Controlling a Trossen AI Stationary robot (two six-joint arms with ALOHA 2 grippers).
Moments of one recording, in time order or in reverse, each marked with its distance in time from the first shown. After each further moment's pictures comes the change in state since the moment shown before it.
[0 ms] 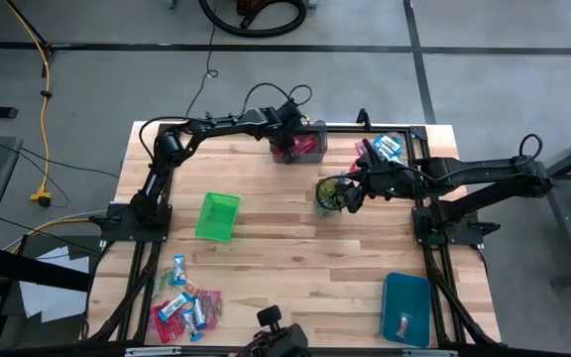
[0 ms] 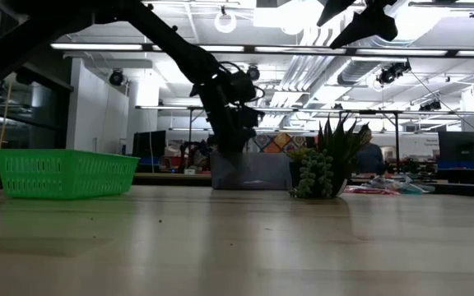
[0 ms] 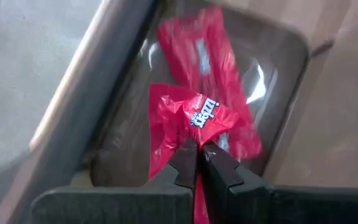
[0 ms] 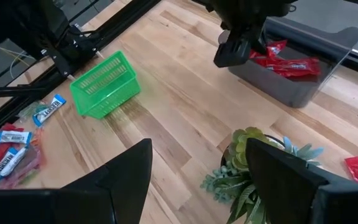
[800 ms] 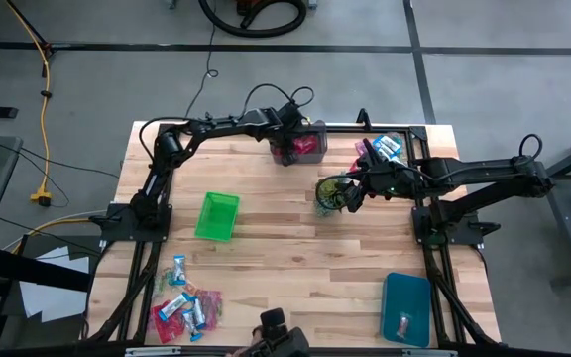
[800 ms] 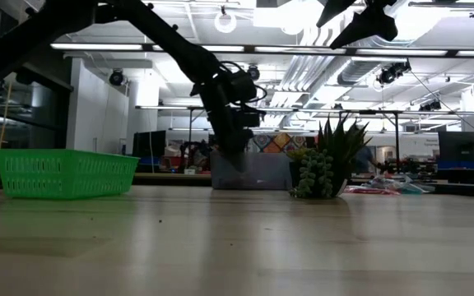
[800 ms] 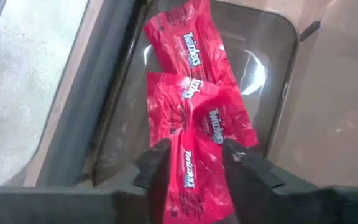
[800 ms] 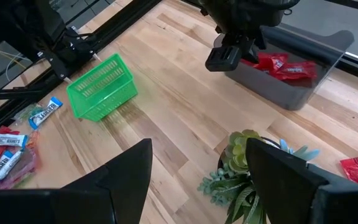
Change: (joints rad) left arm -0.014 -0.005 0.000 -0.010 -0.003 0.100; right arm 0.000 0.000 0.000 0.000 0.016 -0.002
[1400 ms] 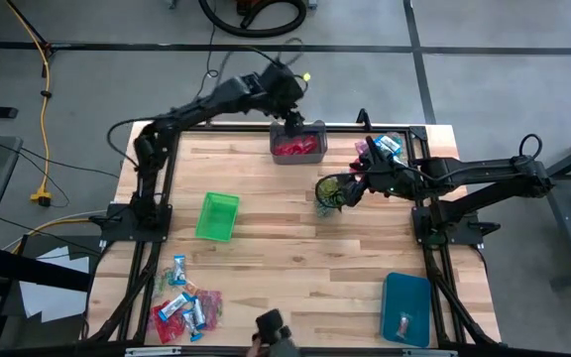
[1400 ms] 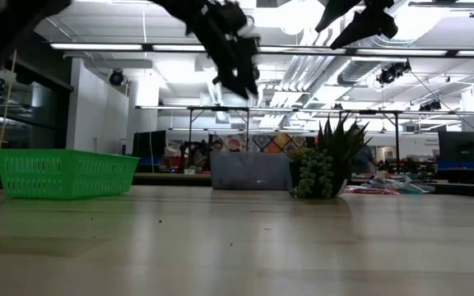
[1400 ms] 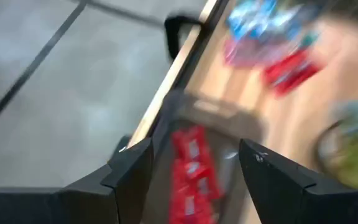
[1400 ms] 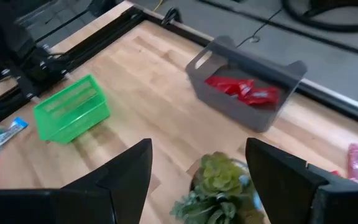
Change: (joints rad) left arm 0.006 -0.199 0.290 -0.197 0.086 -0.160; right arm 0.000 0.000 0.000 0.001 0.147 -0.042
